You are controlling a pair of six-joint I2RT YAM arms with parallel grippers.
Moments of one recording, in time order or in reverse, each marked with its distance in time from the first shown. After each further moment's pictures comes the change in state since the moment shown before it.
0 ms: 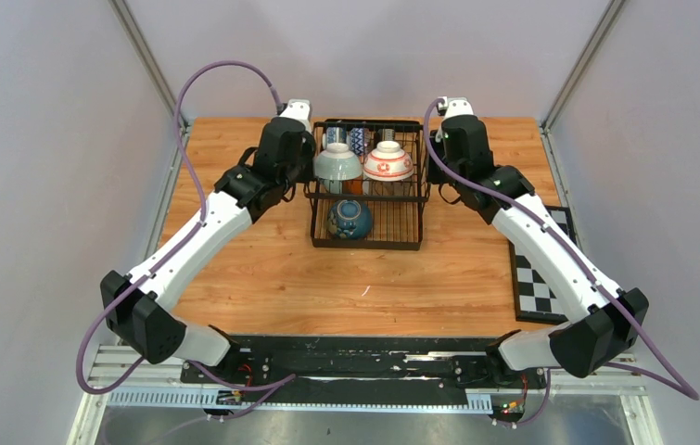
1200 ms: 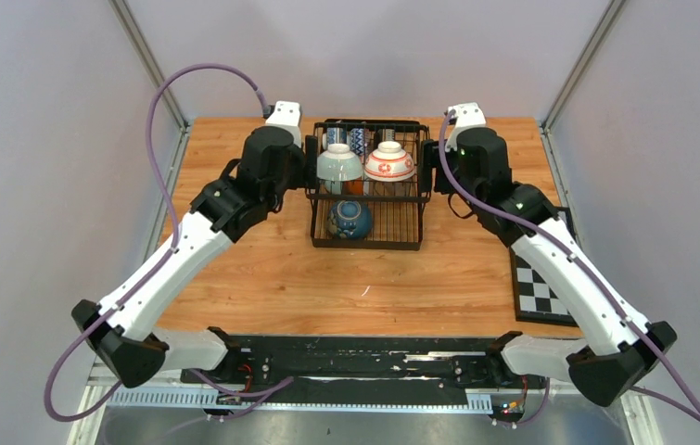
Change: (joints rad) left arm -0.108 -0.182 -0.011 -0.087 -0.159 0.053; right arm 0.077 -0.182 -0.058 -0.026 0.047 -0.048
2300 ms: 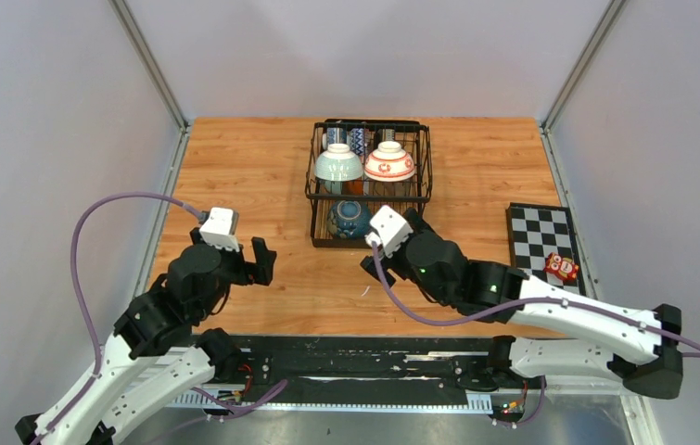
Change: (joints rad) left arm -0.069 -0.795 -0.601 -0.186 0.019 -0.104; right arm 0.635 -0.138 -0.373 0.206 0.210 -0.375
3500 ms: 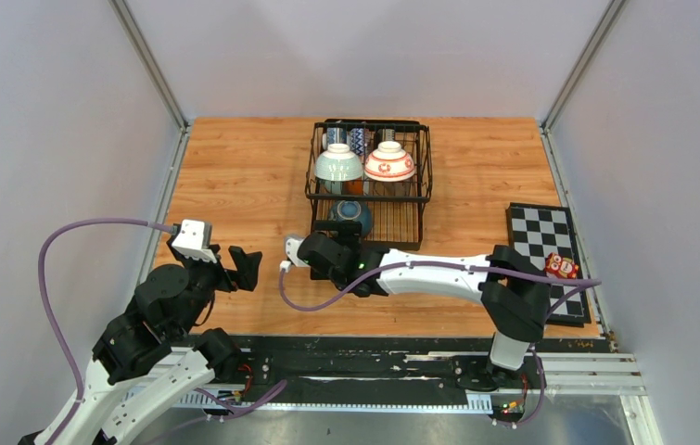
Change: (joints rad) left arm 0.000 -0.152 0.000 -0.002 -0.017 0.034; right arm -0.016 0.727 0.262 0.050 0.169 -0.451
